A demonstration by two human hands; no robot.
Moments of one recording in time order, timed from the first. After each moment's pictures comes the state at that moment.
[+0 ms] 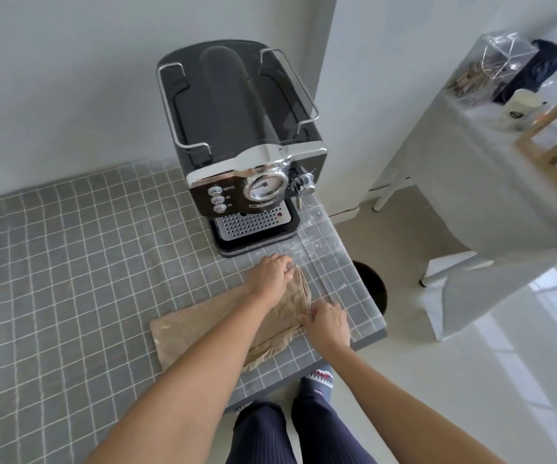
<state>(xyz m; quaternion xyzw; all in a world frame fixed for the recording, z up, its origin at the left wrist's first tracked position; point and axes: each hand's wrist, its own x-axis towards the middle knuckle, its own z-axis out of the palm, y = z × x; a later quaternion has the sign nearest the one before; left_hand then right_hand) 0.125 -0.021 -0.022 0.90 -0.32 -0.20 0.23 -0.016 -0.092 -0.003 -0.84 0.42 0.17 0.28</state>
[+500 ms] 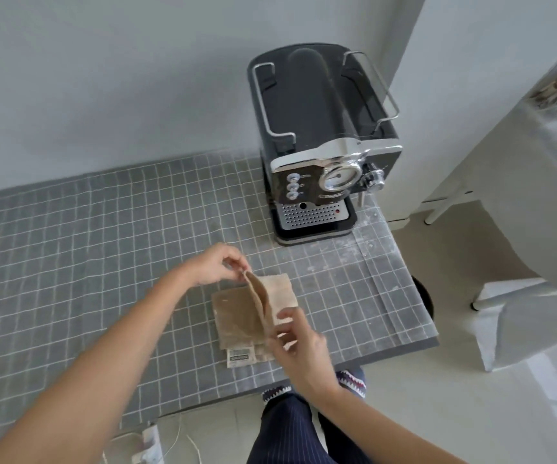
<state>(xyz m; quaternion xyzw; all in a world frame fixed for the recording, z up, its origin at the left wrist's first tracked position) 0.202 0.182 0.062 0.82 -0.23 -0.41 0.32 -0.029 0.039 0.069 -0.80 0.15 0.06 0.58</state>
